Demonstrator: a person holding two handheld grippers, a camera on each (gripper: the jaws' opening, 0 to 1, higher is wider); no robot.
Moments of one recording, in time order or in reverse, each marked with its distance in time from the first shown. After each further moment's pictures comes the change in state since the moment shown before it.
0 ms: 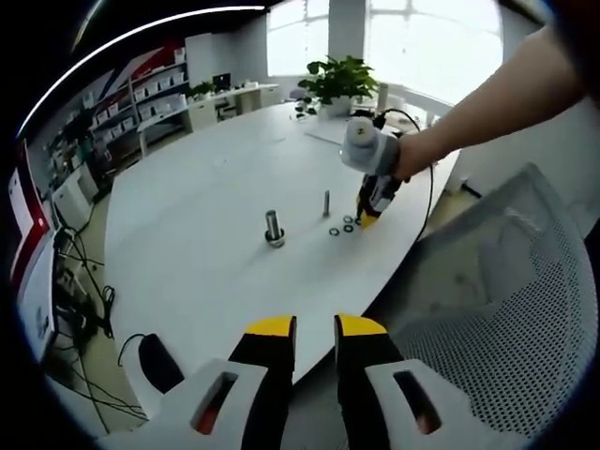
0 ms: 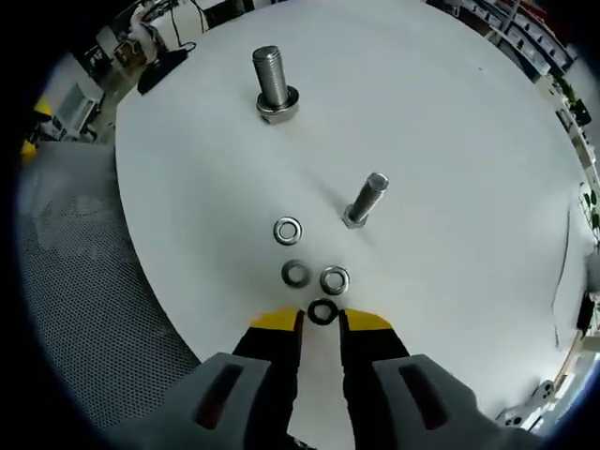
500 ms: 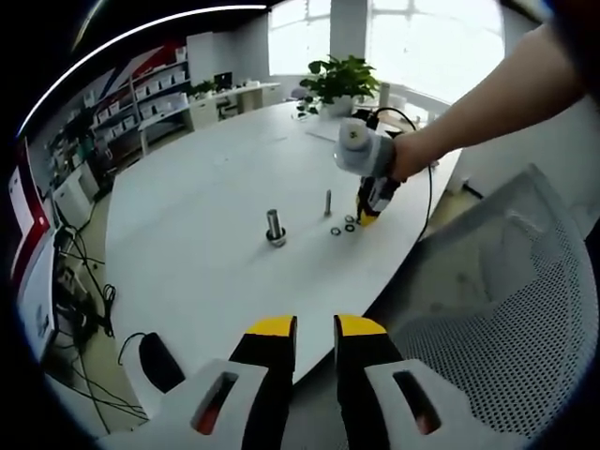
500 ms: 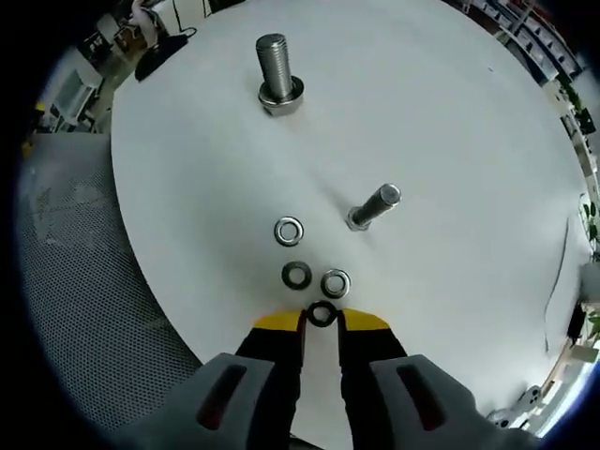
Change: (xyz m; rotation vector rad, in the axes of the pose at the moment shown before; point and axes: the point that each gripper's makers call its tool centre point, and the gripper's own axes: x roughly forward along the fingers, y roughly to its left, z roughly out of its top) left arm 0.000 0.002 0.000 -0.005 0.001 0.007; right arm 0.000 0.002 0.000 -0.053 0.036 -0.029
